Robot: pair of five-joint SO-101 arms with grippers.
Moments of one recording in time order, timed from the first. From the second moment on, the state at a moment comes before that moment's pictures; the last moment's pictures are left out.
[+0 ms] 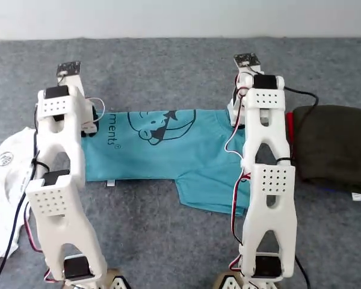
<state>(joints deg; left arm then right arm) -13.7 39.8 -26.8 82.1 3.1 -1.3 63.6 -69.1 93.8 9.5</state>
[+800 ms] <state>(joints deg) -11.8 38.3 -20.7 71.8 7.3 -0.4 75.6 -87.9 98.6 9.5</state>
